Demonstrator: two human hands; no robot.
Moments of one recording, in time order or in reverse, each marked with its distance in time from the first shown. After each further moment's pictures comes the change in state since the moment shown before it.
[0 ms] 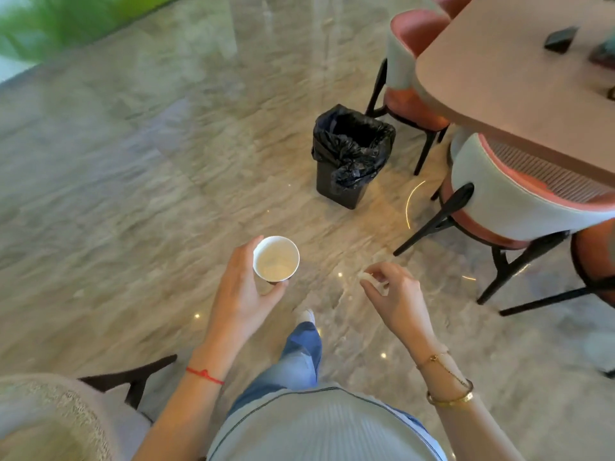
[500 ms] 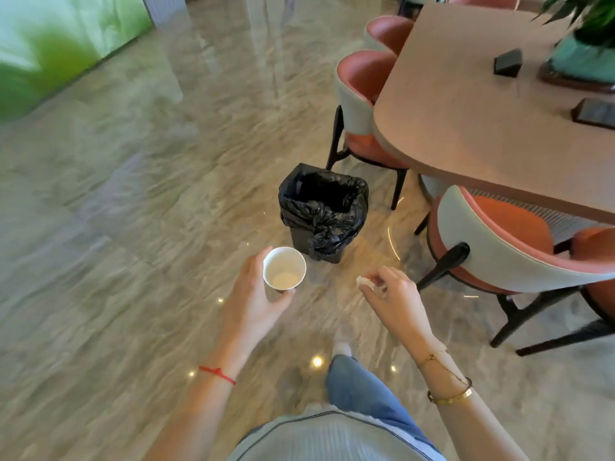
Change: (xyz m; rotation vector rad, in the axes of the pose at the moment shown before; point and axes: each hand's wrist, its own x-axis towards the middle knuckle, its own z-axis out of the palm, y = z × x) left_hand 0.362 0.019 0.089 0.037 -0.167 0.180; right_hand 0.322 0.032 -0.022 -0.013 0.139 0.138
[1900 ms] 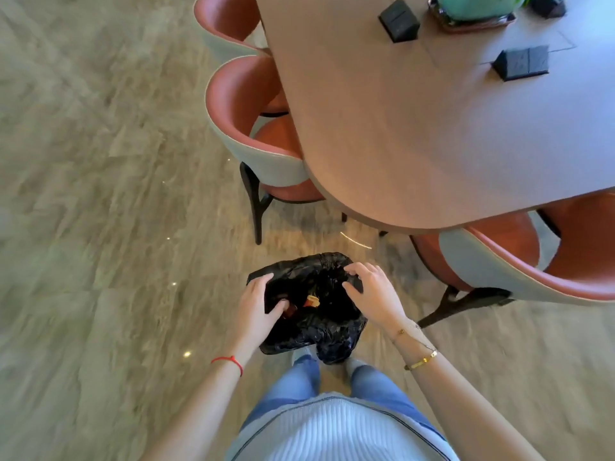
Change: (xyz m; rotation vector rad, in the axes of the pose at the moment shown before) left_hand 0.658 -0.122 0.167 0.050 -0.750 0.158; right_hand 0.551 0.044 0.094 -0.074 0.088 0.614
